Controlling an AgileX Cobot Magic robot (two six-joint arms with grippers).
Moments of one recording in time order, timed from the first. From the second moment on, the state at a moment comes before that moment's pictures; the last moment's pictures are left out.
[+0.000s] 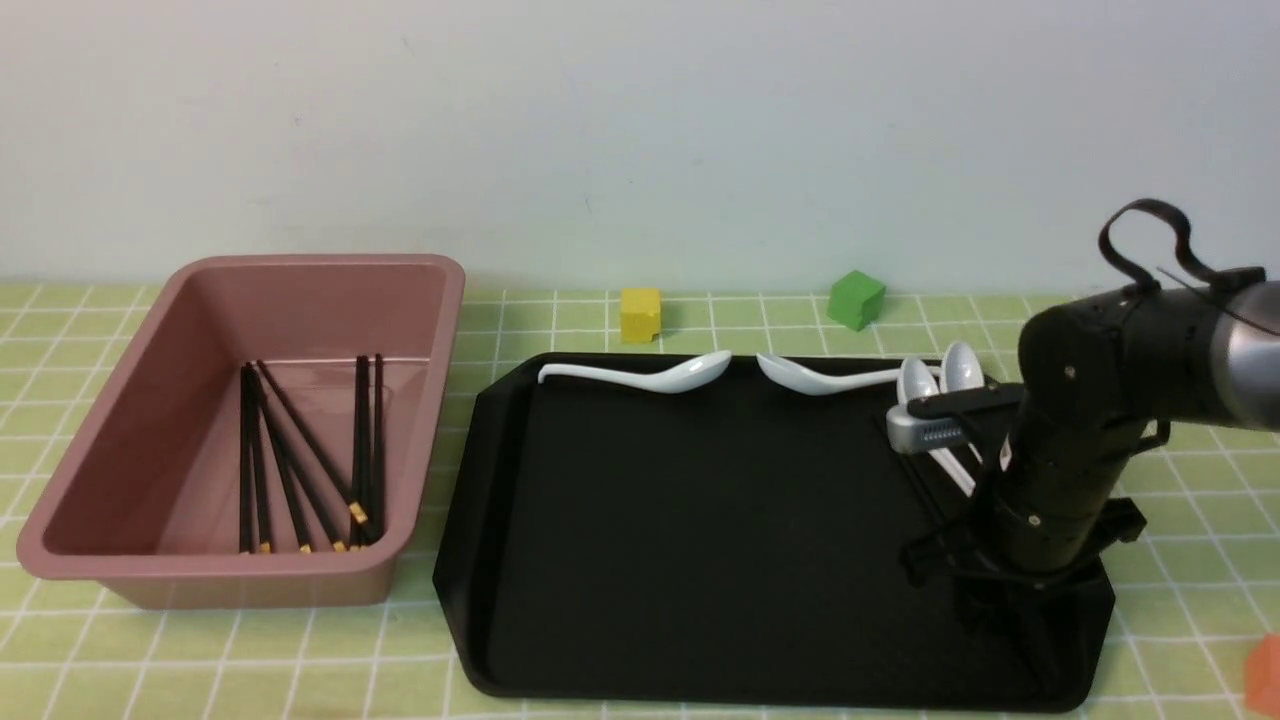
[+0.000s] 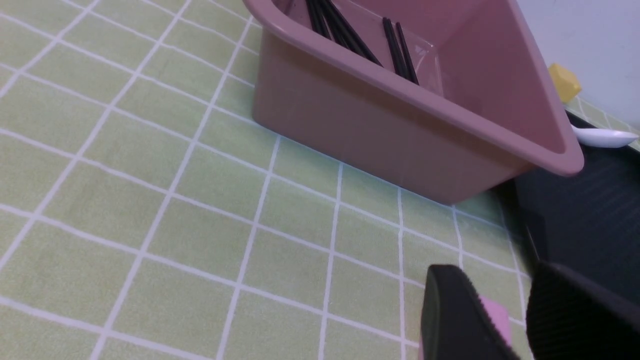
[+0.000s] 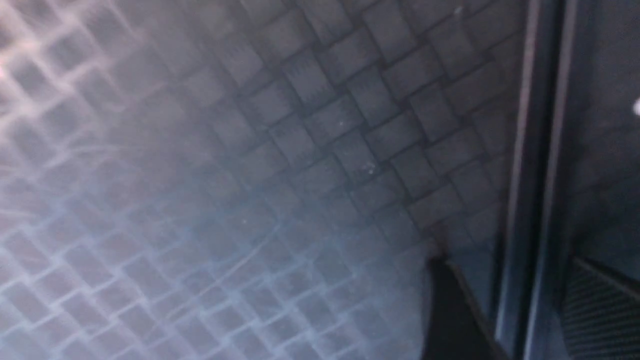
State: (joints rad) right arm 0.28 1.93 -1.19 0.01 0.80 0.15; left arm -0.08 -0.01 0.03 0.04 0.39 -0.56
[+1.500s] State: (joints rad) right arm 0.76 2.39 -2.16 0.75 0.50 -0.31; left arm -0.08 -0.01 0.03 0.04 0.39 -0.56
